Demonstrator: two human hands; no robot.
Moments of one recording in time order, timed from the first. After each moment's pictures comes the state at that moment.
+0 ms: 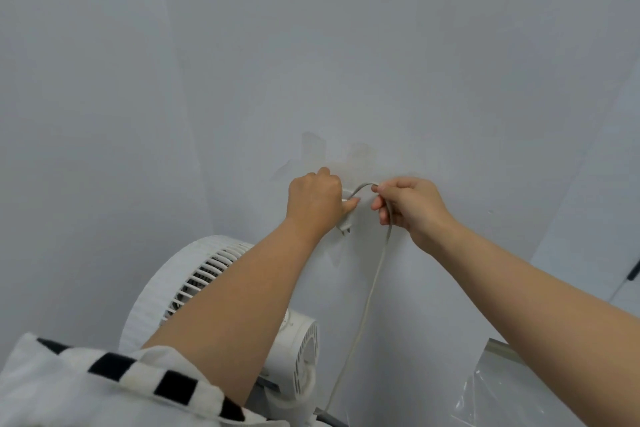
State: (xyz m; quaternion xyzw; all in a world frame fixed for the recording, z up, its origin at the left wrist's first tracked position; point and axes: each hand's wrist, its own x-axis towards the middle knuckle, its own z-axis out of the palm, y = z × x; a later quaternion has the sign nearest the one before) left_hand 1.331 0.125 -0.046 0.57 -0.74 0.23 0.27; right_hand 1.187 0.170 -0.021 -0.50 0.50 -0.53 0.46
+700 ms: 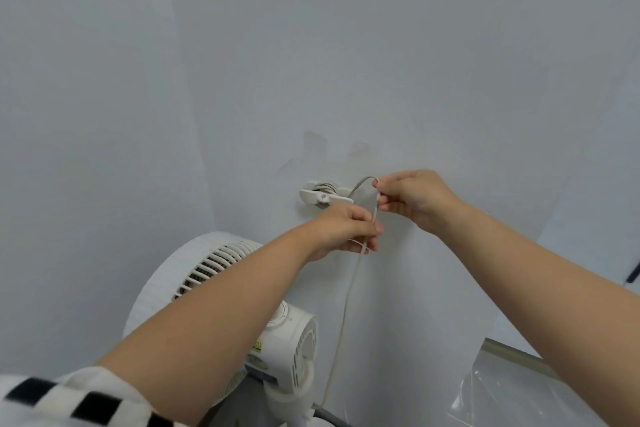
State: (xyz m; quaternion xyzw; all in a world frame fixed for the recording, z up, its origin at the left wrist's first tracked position) left_hand 1.320 0.164 -0.050 0.43 -0.65 -0.56 0.29; right_hand 1.177 0.159 -0.006 -0.50 0.52 -0.49 0.49
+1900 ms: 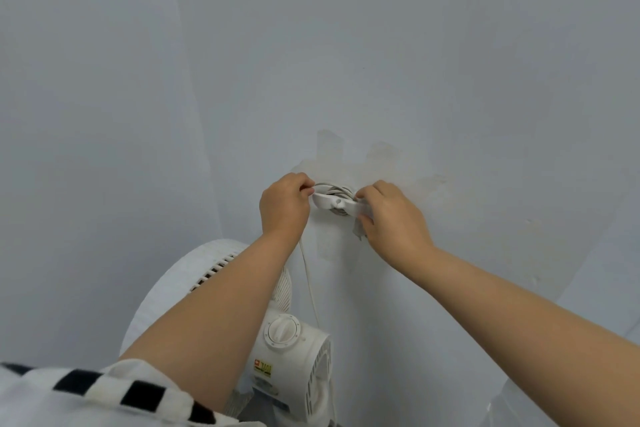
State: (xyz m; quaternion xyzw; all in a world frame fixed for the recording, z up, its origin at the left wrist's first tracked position) left_hand 1.389 0.099 -0.076 0.60 -0.62 -0.02 0.51; right_hand 1.221 0.142 -0.061 -0.79 0.55 -0.27 -0.07
